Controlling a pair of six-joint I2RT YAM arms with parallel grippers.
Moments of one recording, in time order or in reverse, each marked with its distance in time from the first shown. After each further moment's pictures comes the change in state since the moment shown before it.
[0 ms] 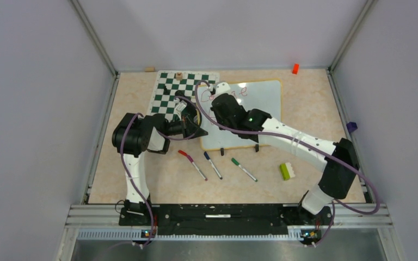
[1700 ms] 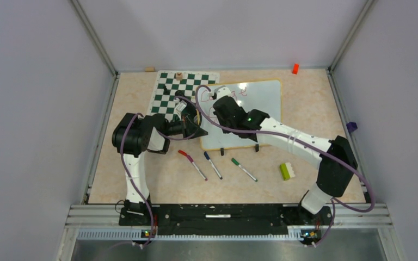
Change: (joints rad) left arm 0.000 0.000 0.000 -0.004 -0.001 -0.001; right arm -0.034 0.011 -0.049 -0.027 -0.033 -0.023
